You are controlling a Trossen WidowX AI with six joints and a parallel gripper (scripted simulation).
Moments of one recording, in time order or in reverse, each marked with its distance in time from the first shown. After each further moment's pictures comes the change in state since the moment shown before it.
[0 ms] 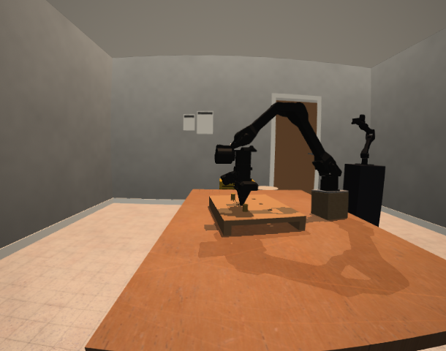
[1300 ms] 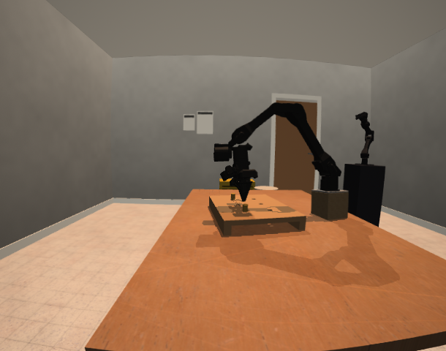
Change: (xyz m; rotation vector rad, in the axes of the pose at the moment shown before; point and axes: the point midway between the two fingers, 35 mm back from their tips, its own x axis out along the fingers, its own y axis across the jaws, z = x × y) arm -0.017 0.003 -0.004 0.005 0.025 0.315
